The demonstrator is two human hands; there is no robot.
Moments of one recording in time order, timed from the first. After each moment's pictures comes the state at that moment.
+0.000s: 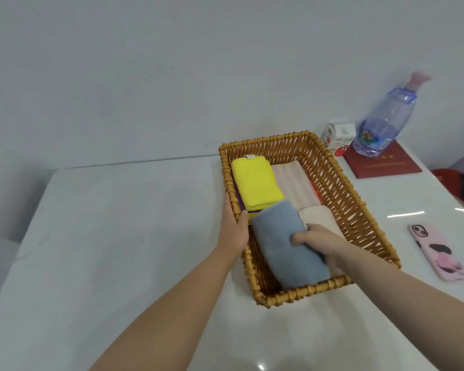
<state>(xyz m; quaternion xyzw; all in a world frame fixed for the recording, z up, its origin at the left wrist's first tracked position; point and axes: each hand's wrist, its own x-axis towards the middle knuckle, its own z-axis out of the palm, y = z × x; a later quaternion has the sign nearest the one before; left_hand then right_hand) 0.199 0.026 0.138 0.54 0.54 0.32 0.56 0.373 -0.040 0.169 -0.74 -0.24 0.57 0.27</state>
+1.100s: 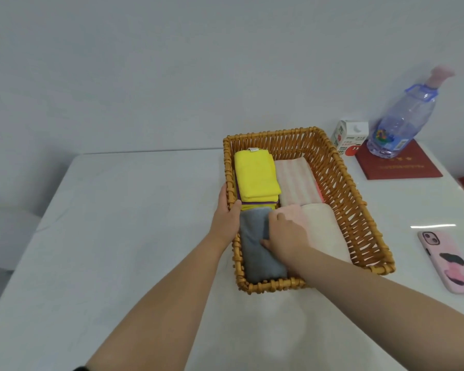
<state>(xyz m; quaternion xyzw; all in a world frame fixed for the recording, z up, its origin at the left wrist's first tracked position) 0.201 0.020 0.141 0.53 0.54 0.35 0.55 0.340 -0.031 0.134 -0.71 -0.69 0.10 -0.10</state>
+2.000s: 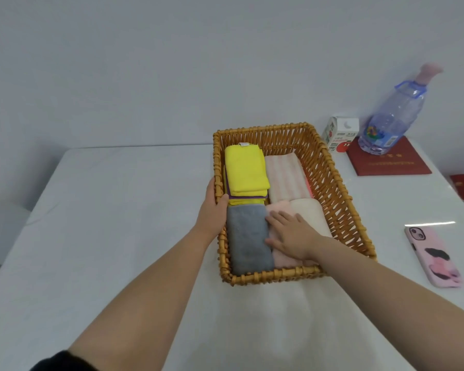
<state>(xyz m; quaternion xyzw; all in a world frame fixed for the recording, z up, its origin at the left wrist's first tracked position) 0.204 0.017 0.144 0.56 0.56 0.34 0.51 0.408 -0.041 0.115 -0.60 -0.75 0.20 -0.17</state>
